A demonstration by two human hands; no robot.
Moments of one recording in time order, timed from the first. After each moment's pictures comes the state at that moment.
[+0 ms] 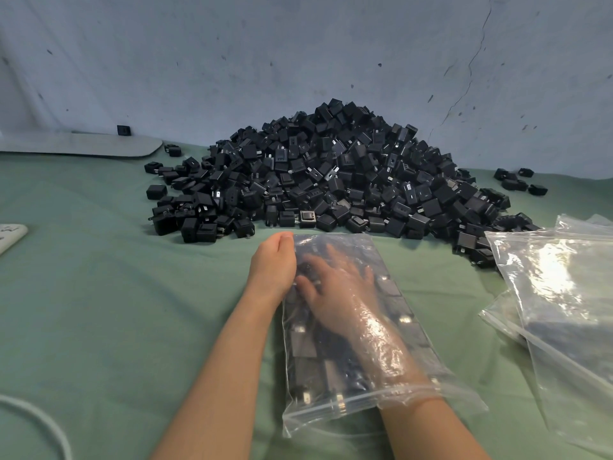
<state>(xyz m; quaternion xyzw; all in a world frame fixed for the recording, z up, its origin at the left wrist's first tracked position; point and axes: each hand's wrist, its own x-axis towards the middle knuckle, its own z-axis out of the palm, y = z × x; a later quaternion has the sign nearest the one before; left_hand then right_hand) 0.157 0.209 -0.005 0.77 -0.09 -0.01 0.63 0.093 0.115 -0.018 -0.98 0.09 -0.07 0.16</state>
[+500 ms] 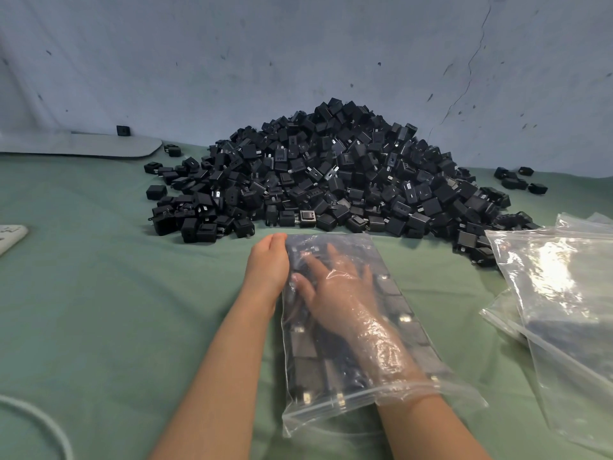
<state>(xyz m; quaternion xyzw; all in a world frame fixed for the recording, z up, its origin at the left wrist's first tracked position) 0.161 0.210 -0.007 0.70 -0.03 -0.07 0.71 0.096 0.118 -0.015 -0.99 0.12 0.00 0.11</state>
